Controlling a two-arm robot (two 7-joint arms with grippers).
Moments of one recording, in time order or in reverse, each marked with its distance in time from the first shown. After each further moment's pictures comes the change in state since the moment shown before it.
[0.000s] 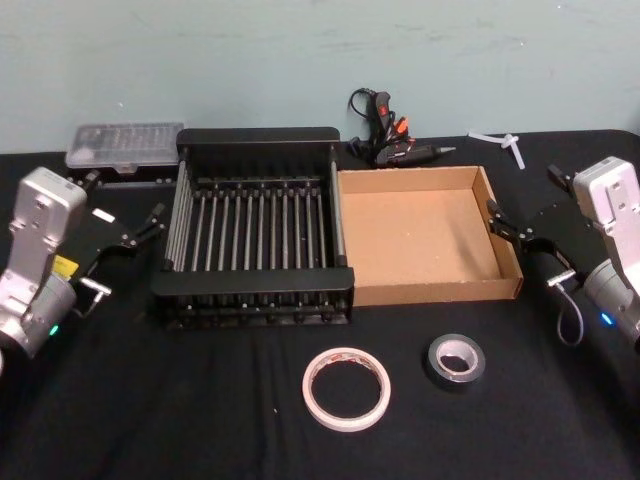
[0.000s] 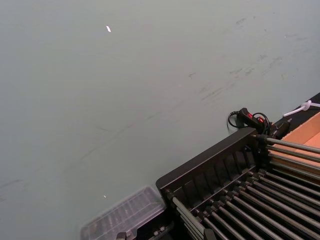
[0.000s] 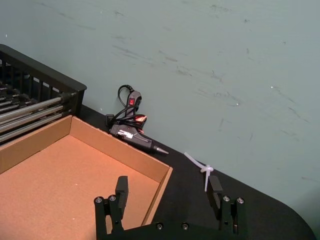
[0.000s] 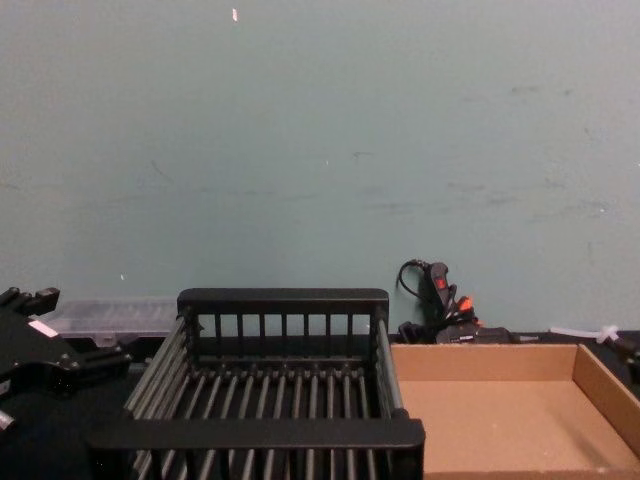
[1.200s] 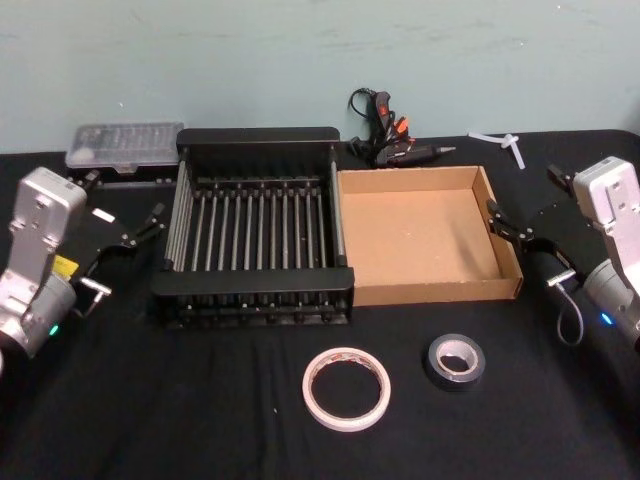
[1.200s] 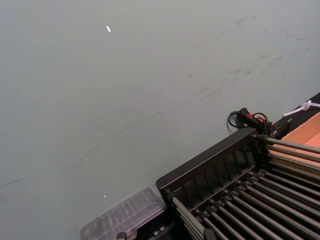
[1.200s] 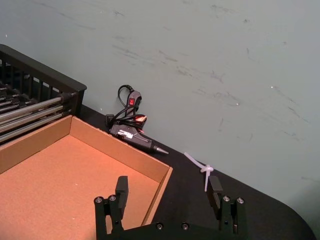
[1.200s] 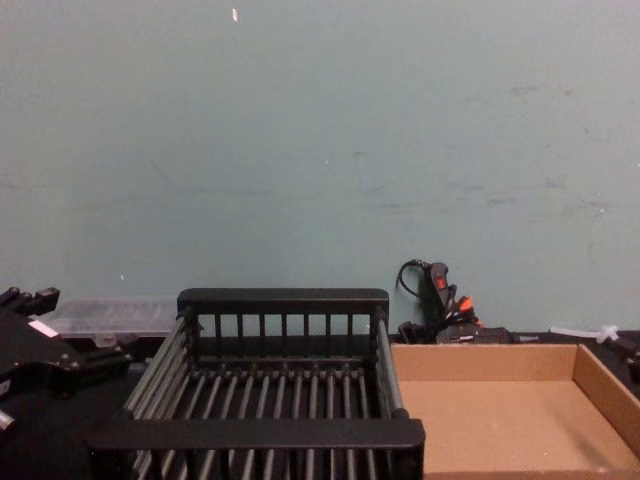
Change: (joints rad) left arm 0.000 0.000 0.000 0.000 0.000 0.000 0.000; right arm 0.000 0.000 0.000 0.000 0.000 0.000 0.000
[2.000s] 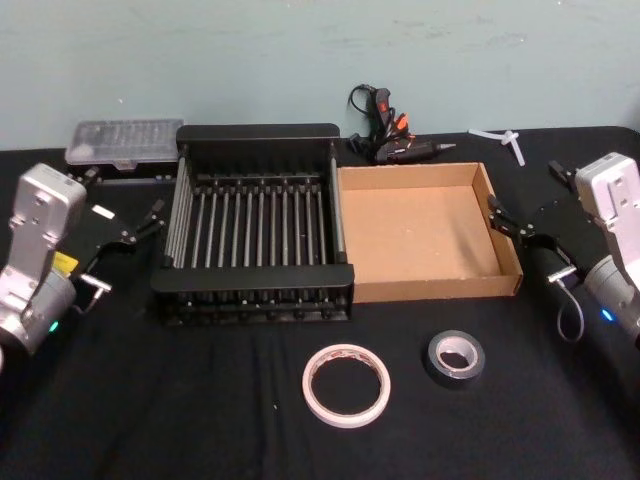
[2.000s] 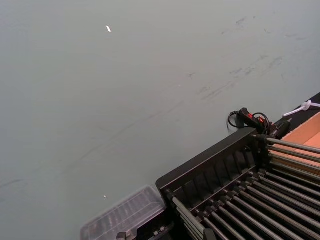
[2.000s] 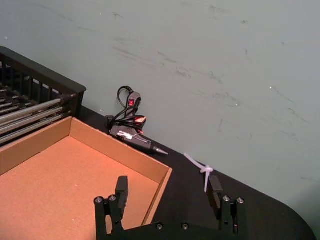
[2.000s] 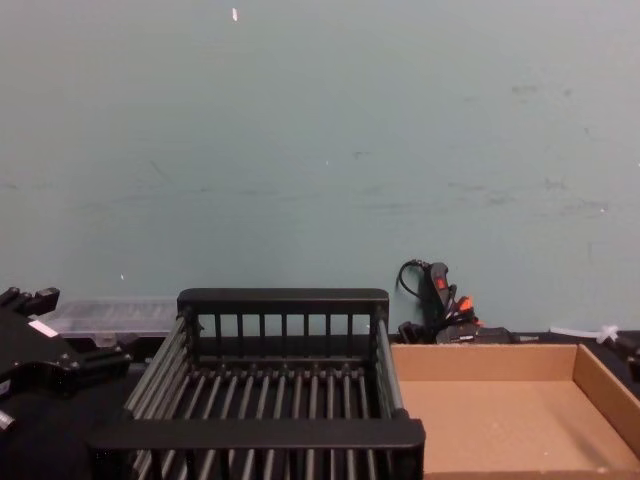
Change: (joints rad) left arm 0.000 0.000 0.000 0.000 0.000 0.000 0.000; right arm -0.005 -0.005 0.011 -0.002 -0.001 -0.002 0.006
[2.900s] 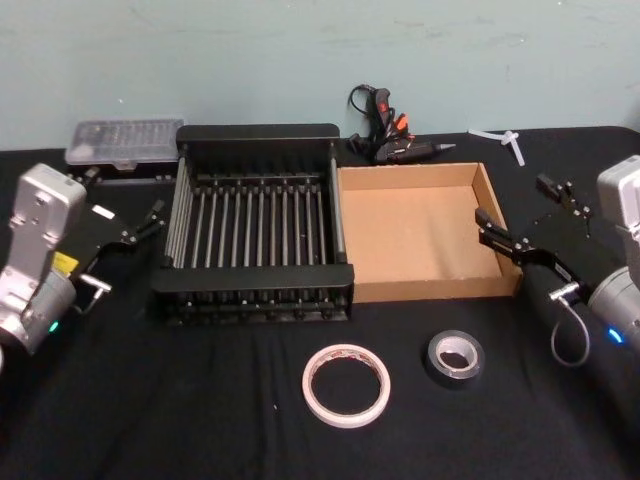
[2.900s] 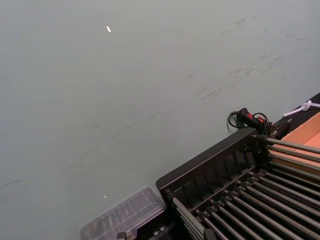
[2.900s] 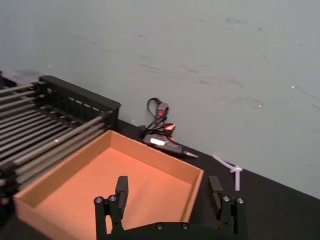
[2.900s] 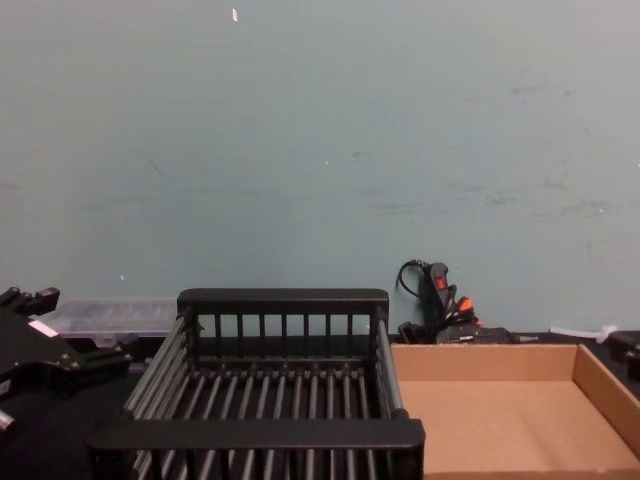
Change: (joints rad) left arm 0.000 0.000 0.000 0.000 0.000 0.000 0.000; right arm -0.152 0.009 0.108 -0.208 0.090 0.085 0.096
